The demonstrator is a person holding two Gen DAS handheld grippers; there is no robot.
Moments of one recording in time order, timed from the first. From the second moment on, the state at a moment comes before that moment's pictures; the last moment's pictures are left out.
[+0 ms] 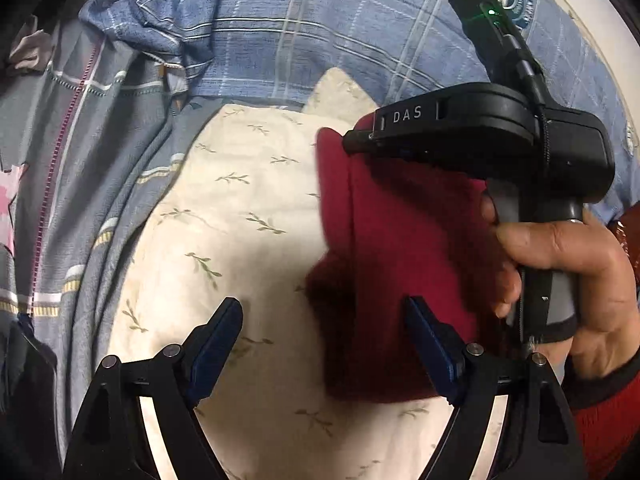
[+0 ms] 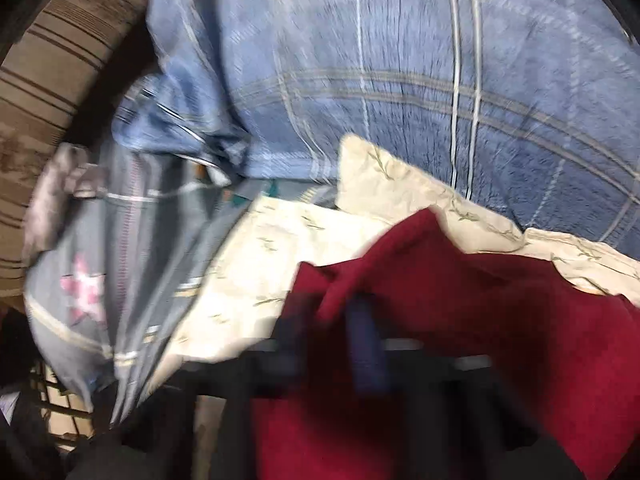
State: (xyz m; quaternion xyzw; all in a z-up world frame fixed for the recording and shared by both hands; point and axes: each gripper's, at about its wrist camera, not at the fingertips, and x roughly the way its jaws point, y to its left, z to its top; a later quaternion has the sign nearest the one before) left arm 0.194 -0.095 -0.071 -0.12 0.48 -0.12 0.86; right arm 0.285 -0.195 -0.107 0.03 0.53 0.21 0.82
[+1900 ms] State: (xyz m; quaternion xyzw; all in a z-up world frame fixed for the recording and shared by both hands) left arm 0.220 -0.104 -0.081 -0.14 0.47 -0.09 0.87; right arm 0.244 -0.335 -0.081 0.14 0.47 0.14 0.86
